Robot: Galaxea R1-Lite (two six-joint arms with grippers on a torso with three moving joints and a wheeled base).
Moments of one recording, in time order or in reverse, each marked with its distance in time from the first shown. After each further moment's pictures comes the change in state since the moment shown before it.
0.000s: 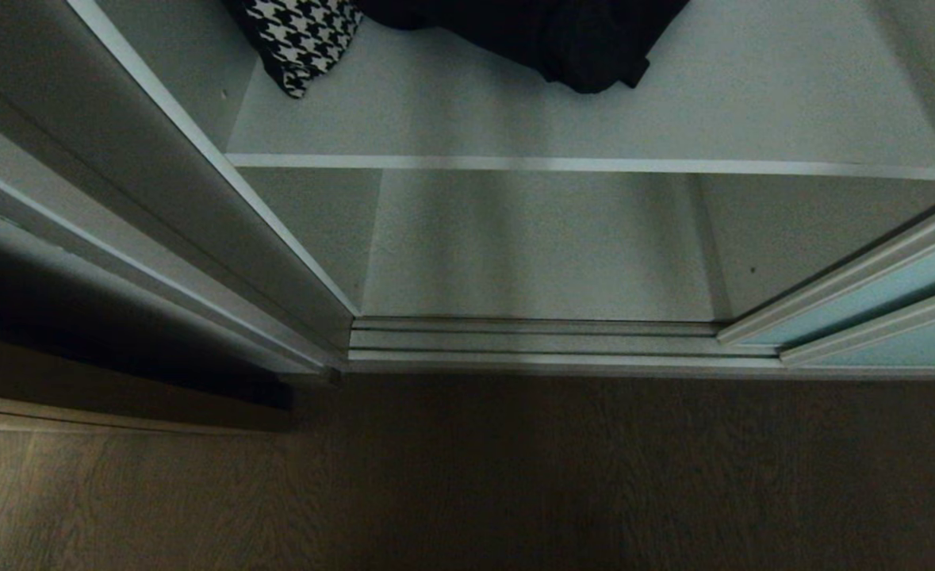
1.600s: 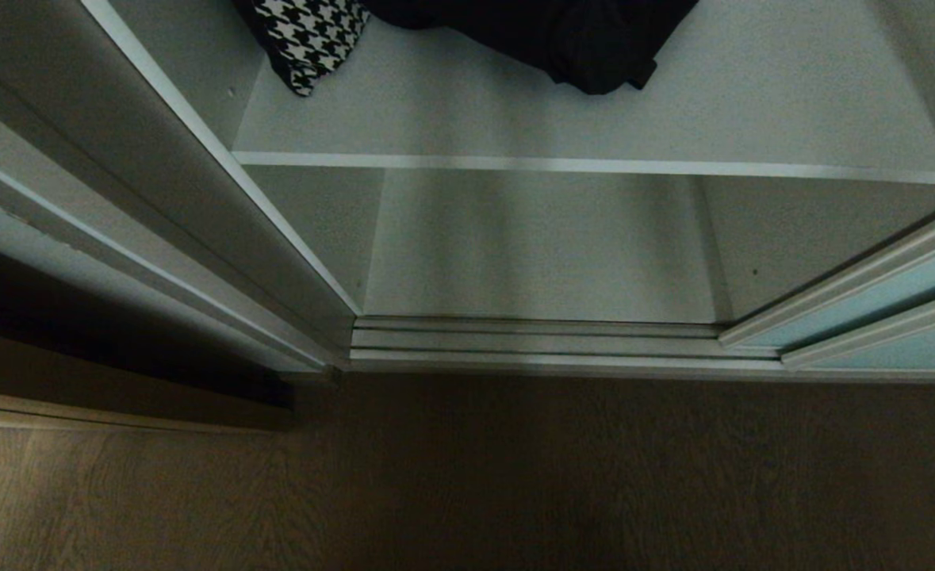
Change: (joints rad) left arm -0.184 -0.131 -0.113 0.041 -0.674 -0.217; right arm 0.000 0.000 0.000 0.000 0.000 0.000
